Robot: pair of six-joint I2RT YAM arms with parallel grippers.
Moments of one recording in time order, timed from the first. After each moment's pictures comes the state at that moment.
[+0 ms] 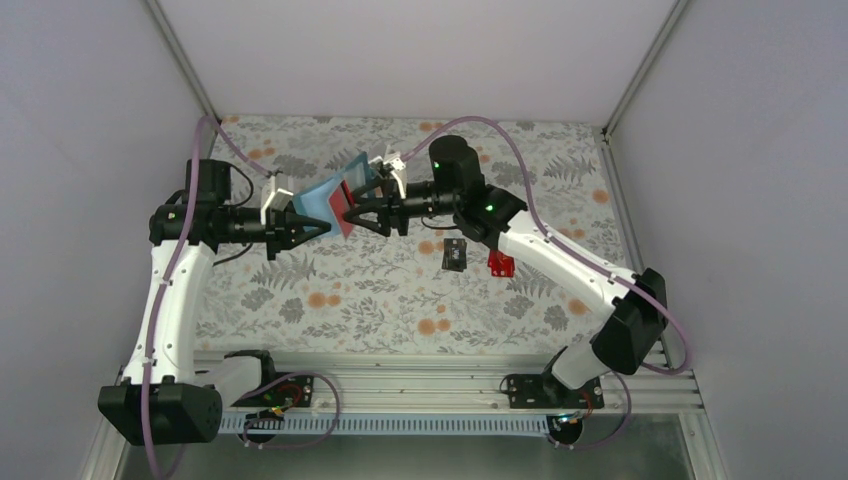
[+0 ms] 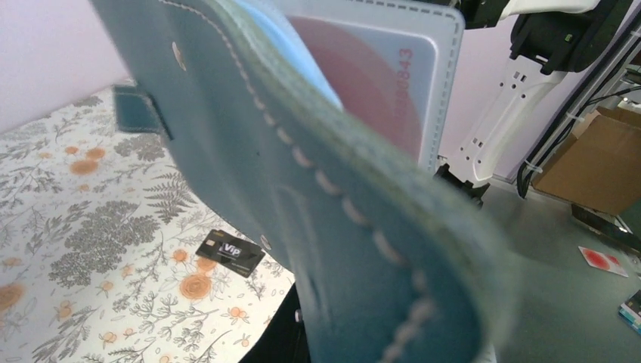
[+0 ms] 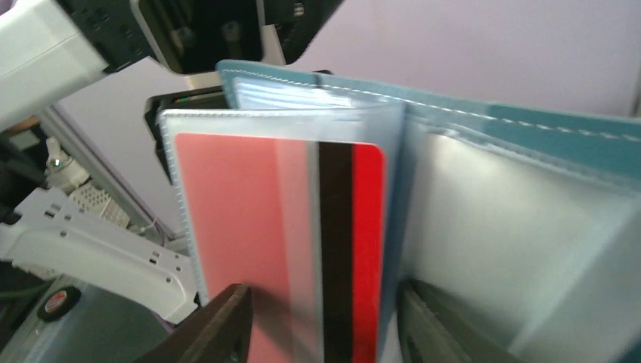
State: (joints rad) left arm 0.05 1.10 1.21 -1.14 1.33 0.76; right arm 0.82 1.52 1.41 -0.14 -0.74 0.13
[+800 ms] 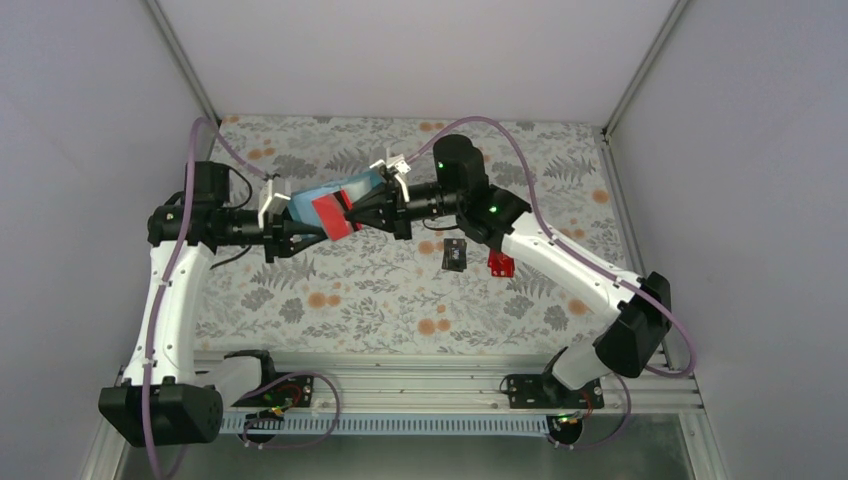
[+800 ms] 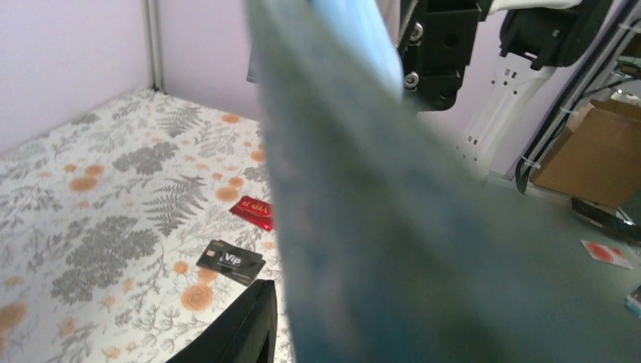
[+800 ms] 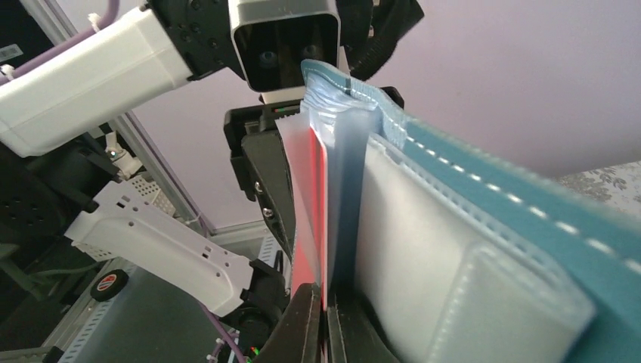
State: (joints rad) left arm 0.06 1.10 1.21 -1.17 1.35 0.83; right arm 0.81 1.51 1.41 -0.11 -0.86 0.14
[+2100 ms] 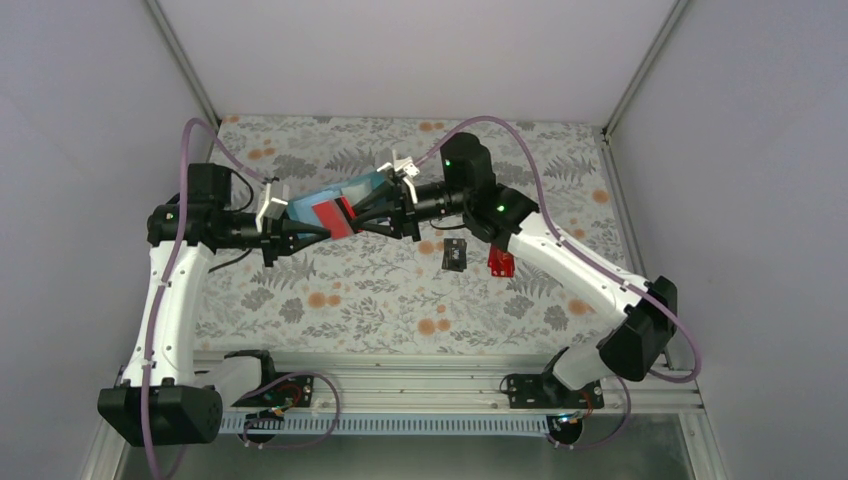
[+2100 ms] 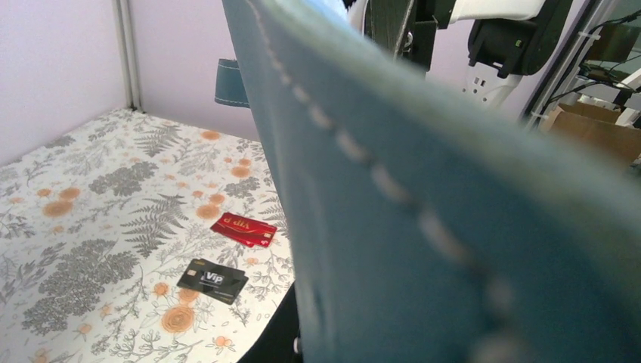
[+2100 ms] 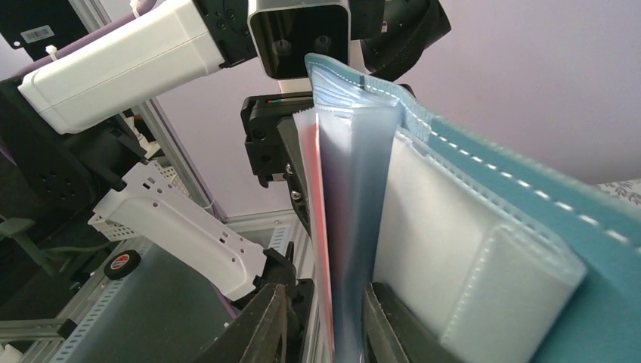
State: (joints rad) left arm 0.05 1.09 1.22 -1.26 1.41 0.93; right arm 0.80 1.48 1.41 -0.16 -0.94 0.07
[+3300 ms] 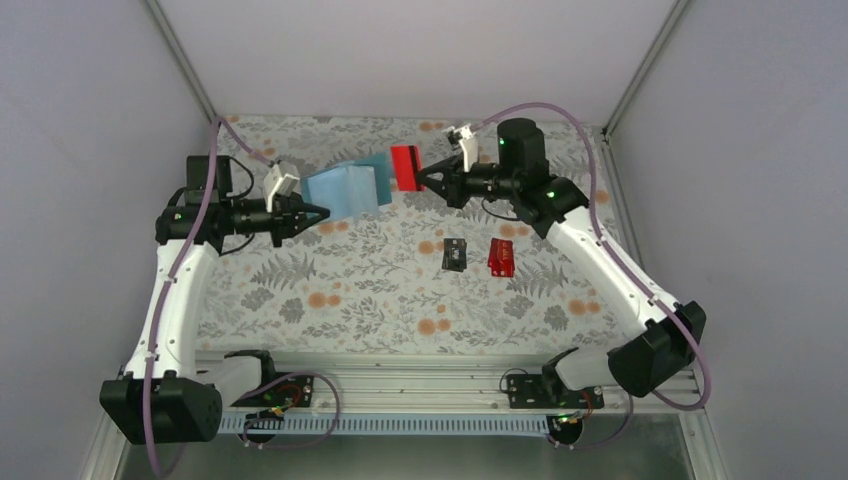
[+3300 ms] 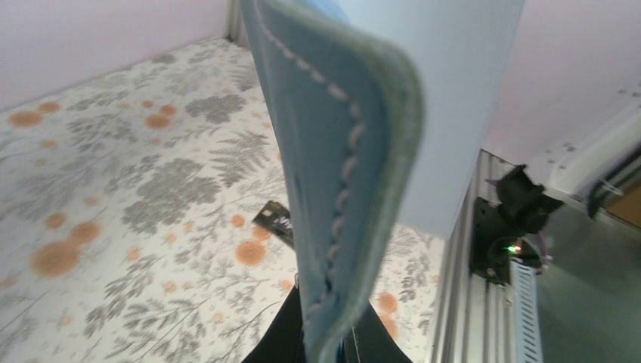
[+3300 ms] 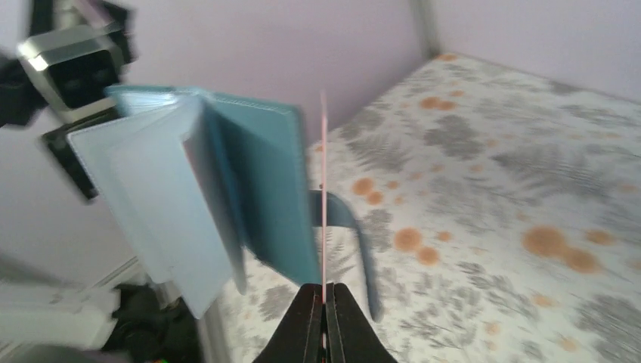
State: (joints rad) left arm 0.05 1.10 1.16 -0.92 1.20 0.53; right arm 0.53 1.37 1.35 -0.36 -0.74 0.16
